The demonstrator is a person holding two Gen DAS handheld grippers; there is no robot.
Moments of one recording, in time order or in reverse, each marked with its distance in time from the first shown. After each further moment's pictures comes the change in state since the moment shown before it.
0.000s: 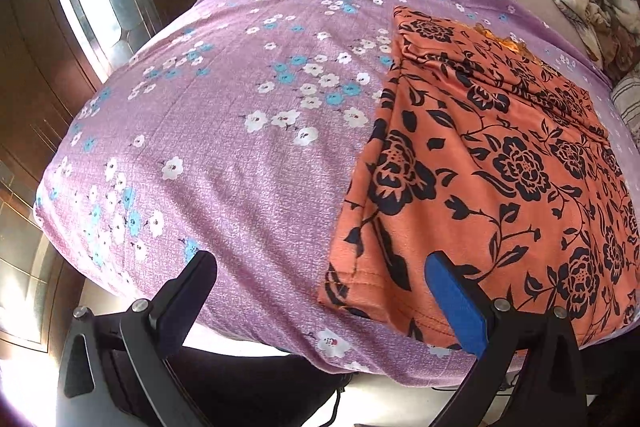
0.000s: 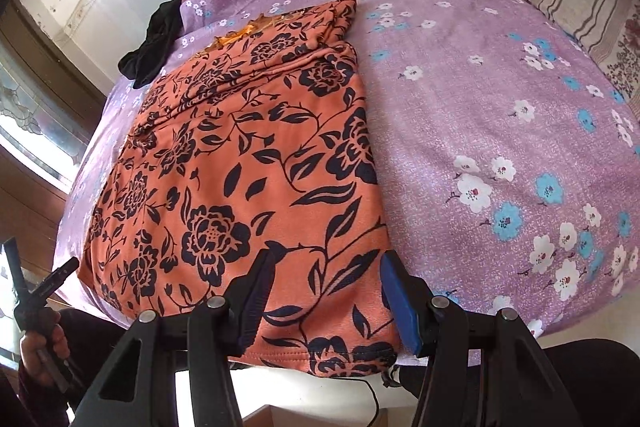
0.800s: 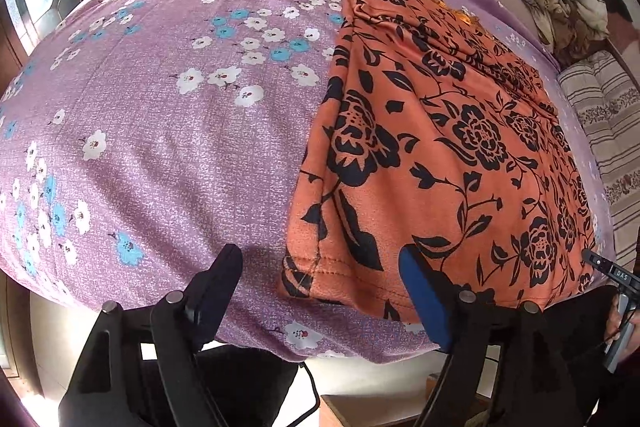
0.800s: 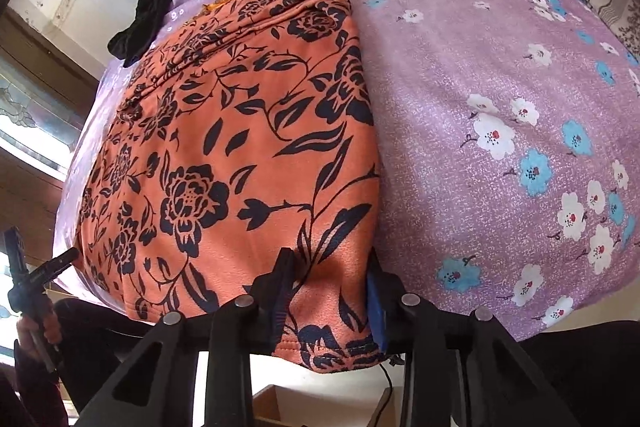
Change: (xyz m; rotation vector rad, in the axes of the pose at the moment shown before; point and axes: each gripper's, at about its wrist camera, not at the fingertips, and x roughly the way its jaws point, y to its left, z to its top) left arm 0.026 0.009 0.004 0.053 0.126 -0.293; right arm 0.032 0.001 -0.018 -0.007 0.096 0.001
